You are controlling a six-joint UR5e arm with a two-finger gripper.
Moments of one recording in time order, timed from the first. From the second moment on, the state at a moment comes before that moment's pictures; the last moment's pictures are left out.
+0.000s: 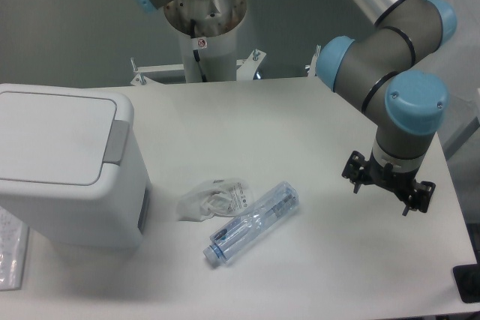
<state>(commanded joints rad) 2.66 -2.13 -1.27 -1.18 1.60 1.21</state>
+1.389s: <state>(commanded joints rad) 2.64 -2.02 -1.27 -1.23 1.36 0.94</state>
